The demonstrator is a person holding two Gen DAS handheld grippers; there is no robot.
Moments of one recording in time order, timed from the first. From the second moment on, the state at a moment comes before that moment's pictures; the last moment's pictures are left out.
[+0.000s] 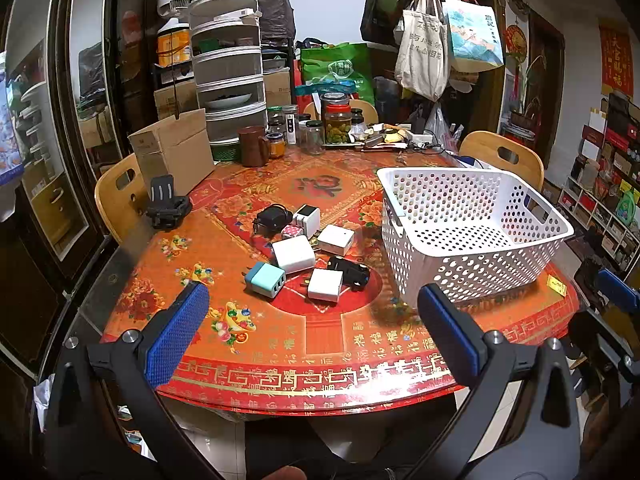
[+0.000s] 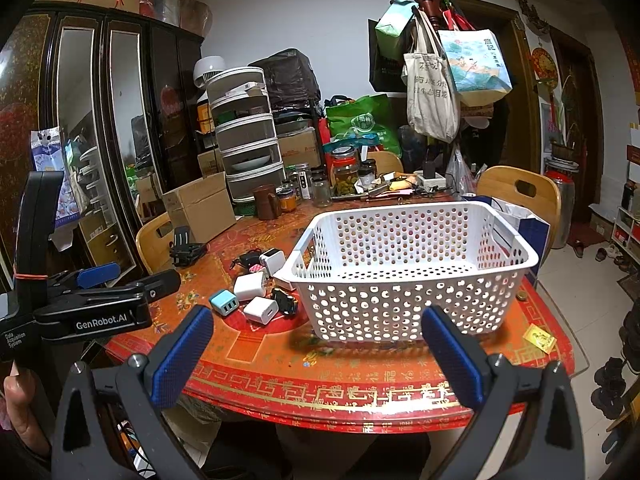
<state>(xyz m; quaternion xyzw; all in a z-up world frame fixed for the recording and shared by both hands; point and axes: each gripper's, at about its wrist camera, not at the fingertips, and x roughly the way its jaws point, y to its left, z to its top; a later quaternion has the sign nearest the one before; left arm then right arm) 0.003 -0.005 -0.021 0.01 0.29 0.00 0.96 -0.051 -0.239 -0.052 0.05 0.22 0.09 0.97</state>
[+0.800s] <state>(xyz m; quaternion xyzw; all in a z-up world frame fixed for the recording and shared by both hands) 0.051 0.033 -0.054 0.00 0.28 0.04 0.96 -0.008 -0.318 -0.070 0.07 0.24 -0.05 0.97</state>
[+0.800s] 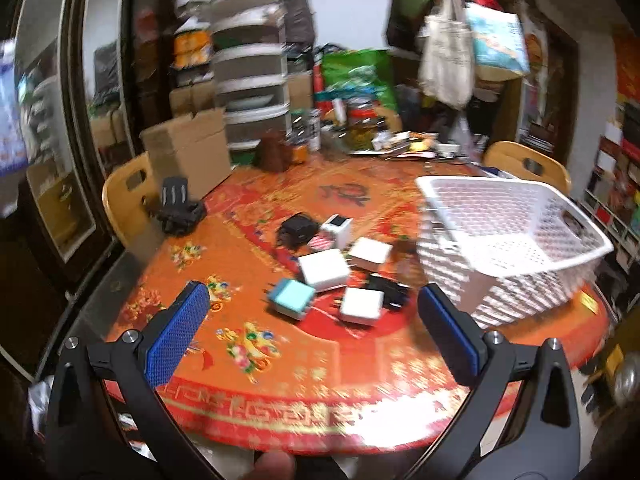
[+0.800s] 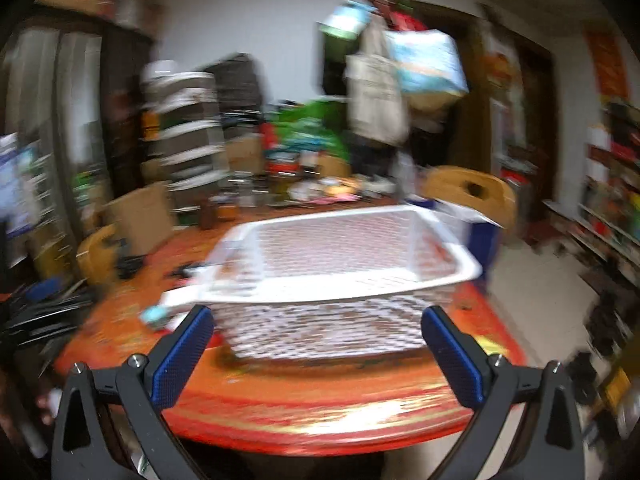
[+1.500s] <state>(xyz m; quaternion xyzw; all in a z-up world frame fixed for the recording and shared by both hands) 0.168 0.089 -0.164 0.00 0.43 0.08 0.90 0.149 -0.441 -0.126 0.13 0.38 -0.09 0.91</state>
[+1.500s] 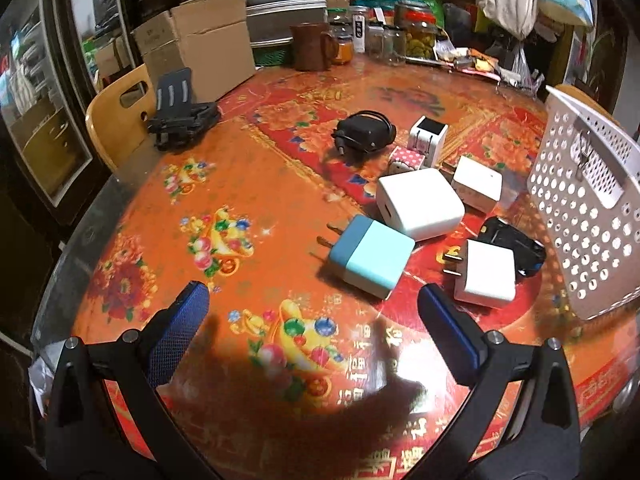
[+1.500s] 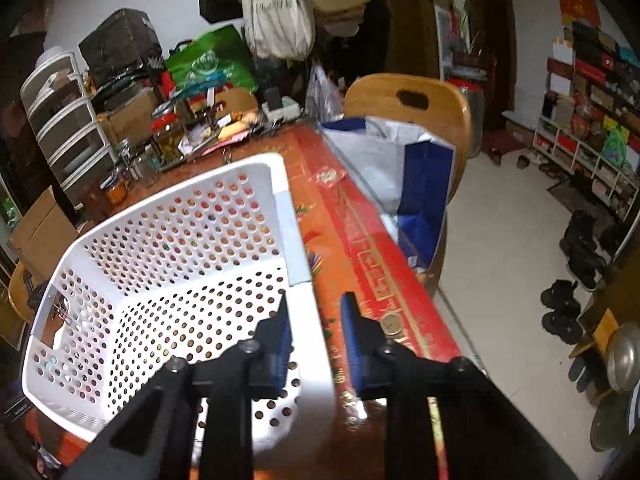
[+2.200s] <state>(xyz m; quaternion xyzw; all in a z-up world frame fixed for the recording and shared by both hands) 0.223 0.072 -0.197 0.02 0.45 0.05 0.89 0.157 -0.434 -0.134 0.12 0.38 -0.10 0.91</state>
